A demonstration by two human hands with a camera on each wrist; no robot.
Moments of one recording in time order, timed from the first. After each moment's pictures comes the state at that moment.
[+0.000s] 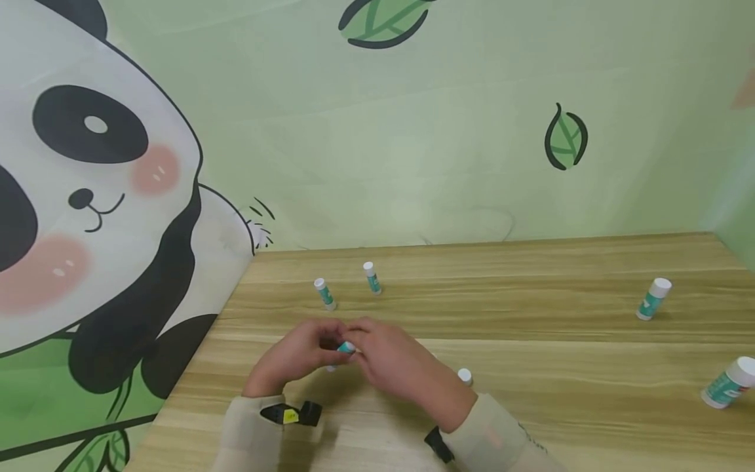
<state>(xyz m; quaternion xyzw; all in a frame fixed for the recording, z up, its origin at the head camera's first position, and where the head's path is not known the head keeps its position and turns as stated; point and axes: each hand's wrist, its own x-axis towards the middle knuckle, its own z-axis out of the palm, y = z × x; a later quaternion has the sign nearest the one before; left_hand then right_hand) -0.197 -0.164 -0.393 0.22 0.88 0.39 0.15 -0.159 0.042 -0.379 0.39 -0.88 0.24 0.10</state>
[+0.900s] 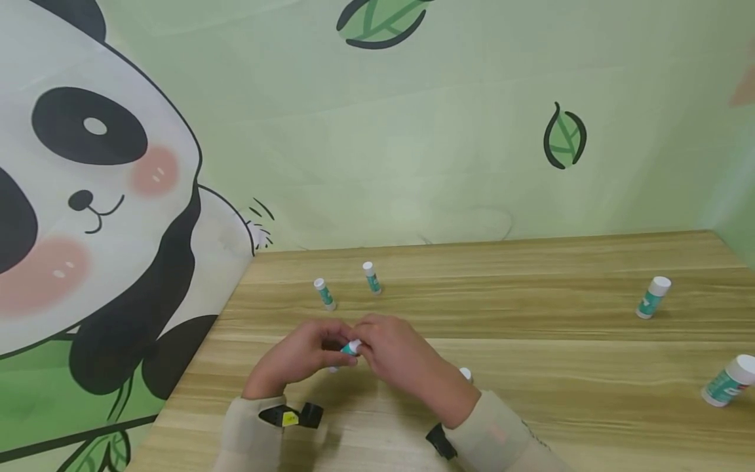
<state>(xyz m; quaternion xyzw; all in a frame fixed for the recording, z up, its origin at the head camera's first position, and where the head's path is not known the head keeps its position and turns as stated) -0.192 -0.157 -0.384 0.25 0.87 0.40 0.16 -0.160 0.046 -0.373 0.36 -0.88 0.29 0.10</state>
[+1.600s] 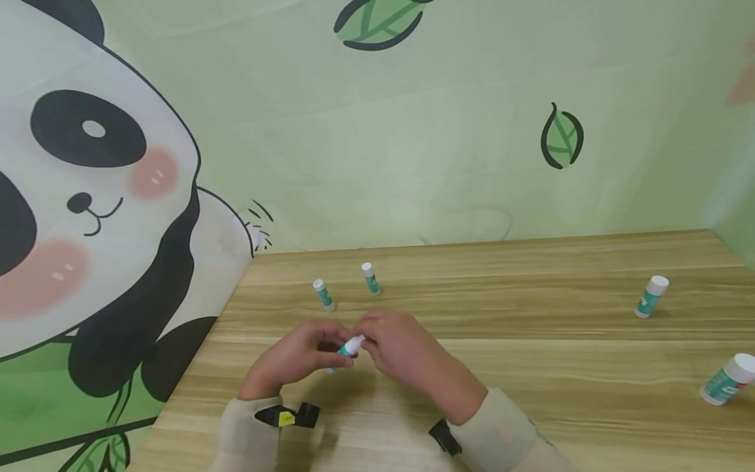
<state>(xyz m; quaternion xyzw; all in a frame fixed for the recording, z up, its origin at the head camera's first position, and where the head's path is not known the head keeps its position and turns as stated) -0.194 -0.162 -0.386 0.25 0.85 0.42 0.18 -0.162 0.055 -0.367 0.37 -0.88 0.28 0.13</state>
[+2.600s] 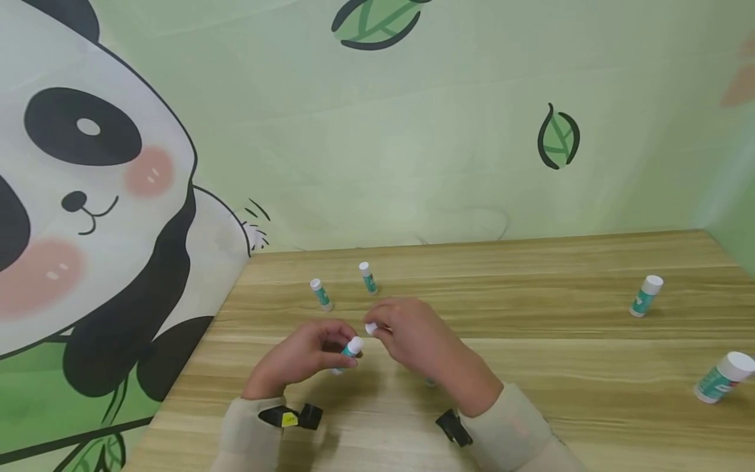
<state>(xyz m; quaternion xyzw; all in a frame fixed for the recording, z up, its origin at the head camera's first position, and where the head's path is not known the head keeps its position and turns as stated) -0.194 -0.153 -0.391 0.25 0.84 0.45 0.19 -0.165 0.078 -0.358 0.34 -0.88 0.28 0.15</state>
